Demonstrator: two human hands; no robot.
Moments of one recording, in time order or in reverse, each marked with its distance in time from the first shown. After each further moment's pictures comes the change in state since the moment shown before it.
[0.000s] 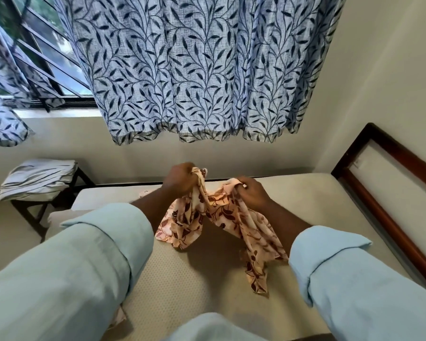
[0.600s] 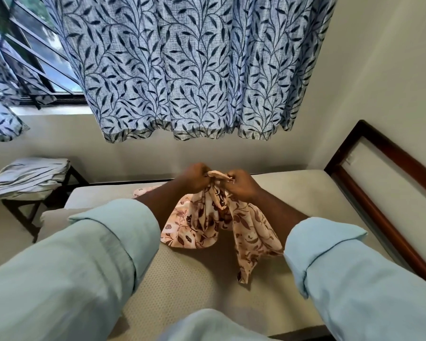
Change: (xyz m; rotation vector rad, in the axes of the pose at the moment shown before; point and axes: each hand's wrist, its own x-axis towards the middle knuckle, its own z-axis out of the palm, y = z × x) left_hand -0.002 0.045 0.017 0.070 -0.259 0.146; right_hand 0.006 -0.026 -0.009 -0.030 -0.141 -0.002
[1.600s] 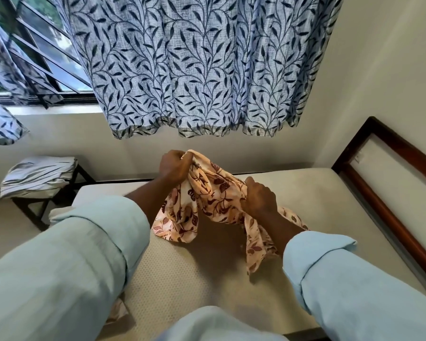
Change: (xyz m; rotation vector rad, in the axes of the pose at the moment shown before) left_hand -0.016 -0.028 -0.033 -0.276 0.417 -0.243; right_hand -0.032 0.034 0.024 -0.600 0.219 0.175
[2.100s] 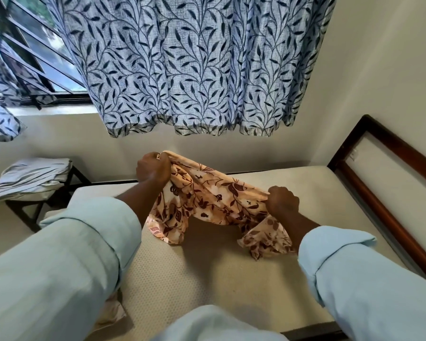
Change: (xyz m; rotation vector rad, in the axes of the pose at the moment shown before) left_hand 0.004 -0.023 -0.020 0.086 0.320 -0.277; right_hand 0.004 0.061 -0.009 -0.124 -0.093 0.253
